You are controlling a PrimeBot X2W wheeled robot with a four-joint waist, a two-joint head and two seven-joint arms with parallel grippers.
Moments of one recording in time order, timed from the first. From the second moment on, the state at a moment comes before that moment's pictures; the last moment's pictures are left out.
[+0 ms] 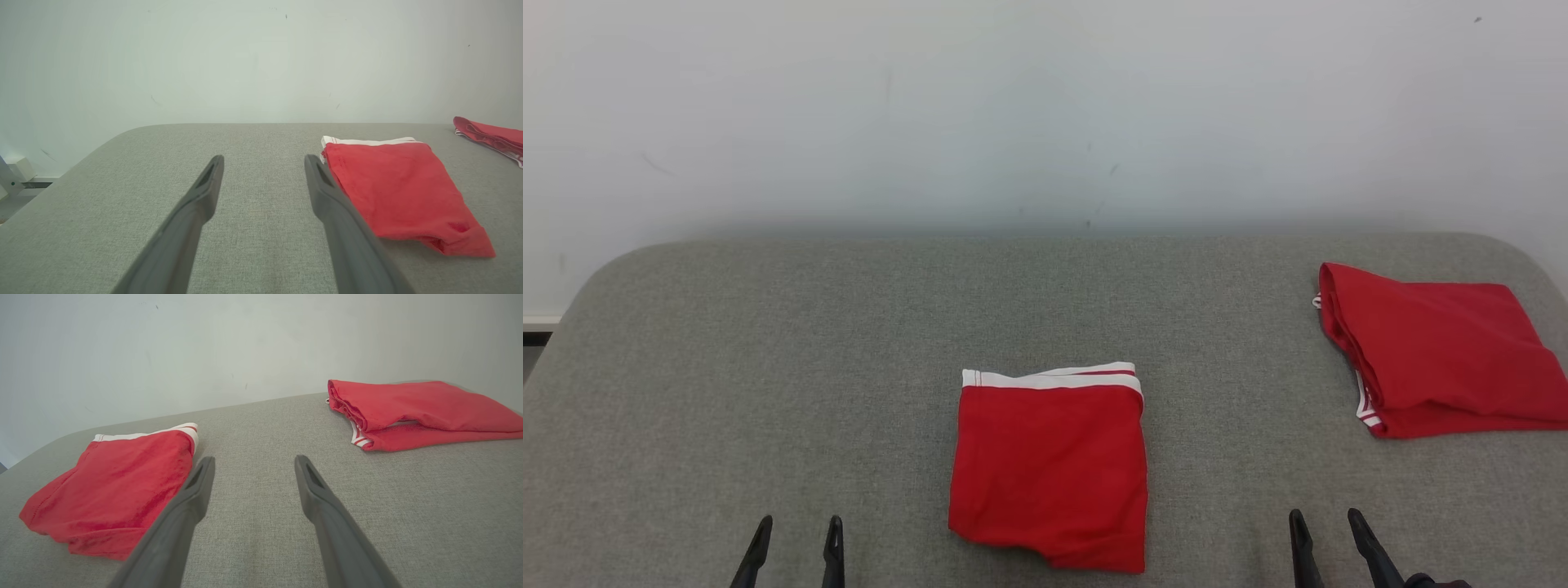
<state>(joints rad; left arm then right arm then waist) 0.13 0.06 0.01 0.11 -0.09 -0.13 -0.26 0.13 -0.05 0.02 0.22 0.20 0.13 -0.26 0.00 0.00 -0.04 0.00</state>
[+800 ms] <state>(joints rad) 0.14 0.06 0.01 0.10 -0.09 -0.13 -0.26 0.12 -0.05 0.02 0.22 0.21 0.13 -0.26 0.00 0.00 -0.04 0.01</state>
